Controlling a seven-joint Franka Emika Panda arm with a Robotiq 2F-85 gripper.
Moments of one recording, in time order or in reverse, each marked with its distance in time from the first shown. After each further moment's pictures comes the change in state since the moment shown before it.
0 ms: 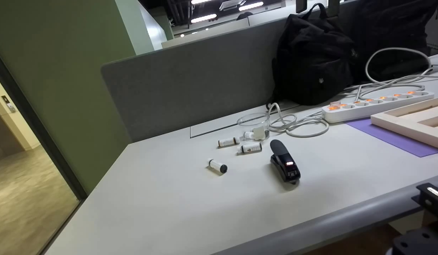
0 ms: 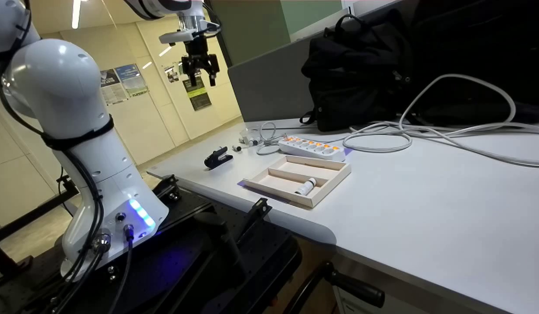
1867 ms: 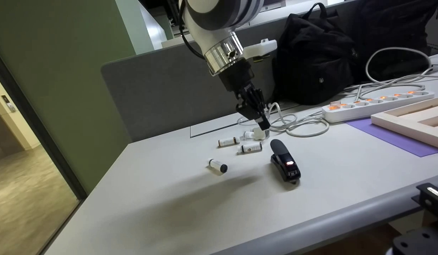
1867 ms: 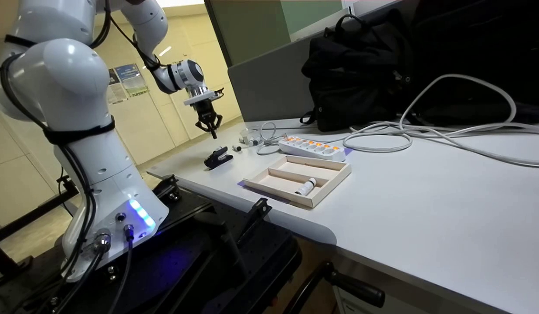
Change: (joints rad) arm 0.190 0.812 0.188 0.545 -0.564 -0.010 0.046
